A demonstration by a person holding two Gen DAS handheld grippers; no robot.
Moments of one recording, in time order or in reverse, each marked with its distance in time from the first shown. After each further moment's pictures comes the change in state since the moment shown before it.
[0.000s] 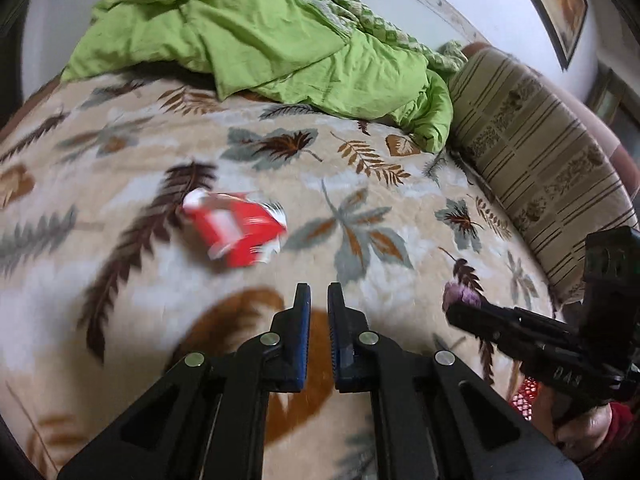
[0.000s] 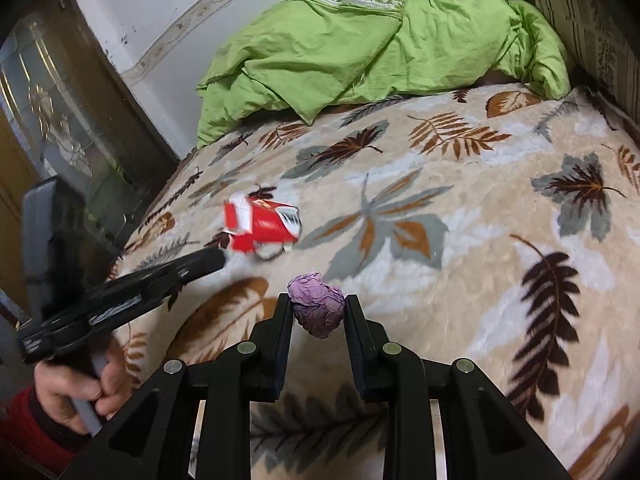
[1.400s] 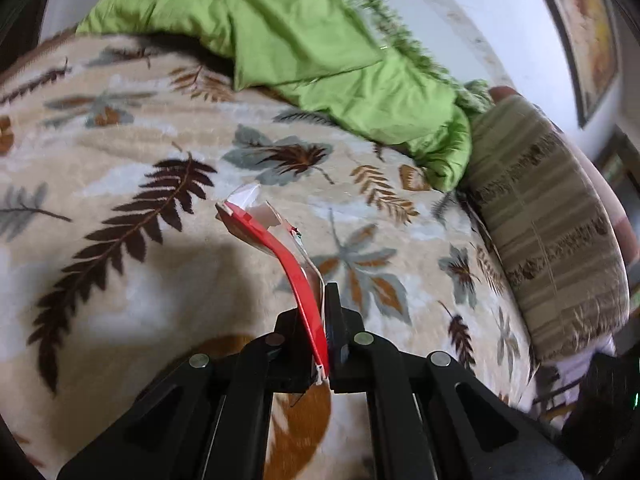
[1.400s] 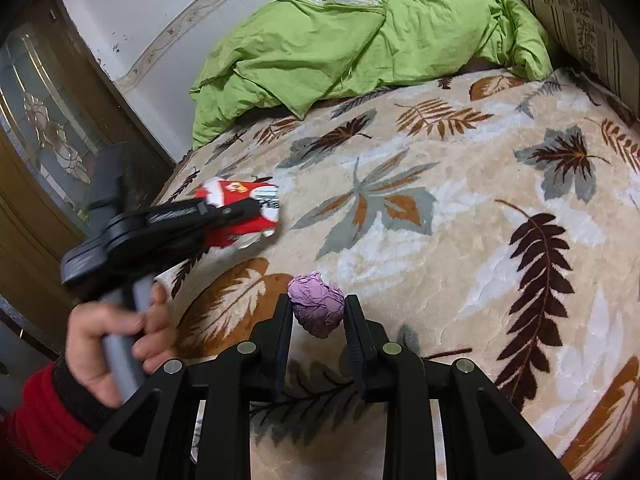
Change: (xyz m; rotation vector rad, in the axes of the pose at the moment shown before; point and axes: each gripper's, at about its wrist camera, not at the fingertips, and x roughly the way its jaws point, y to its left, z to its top) left arm 0.034 0.018 0.028 -0.160 -0.041 -0.069; right arm -0.011 -0.003 -0.017 0.047 -0.008 -0.011
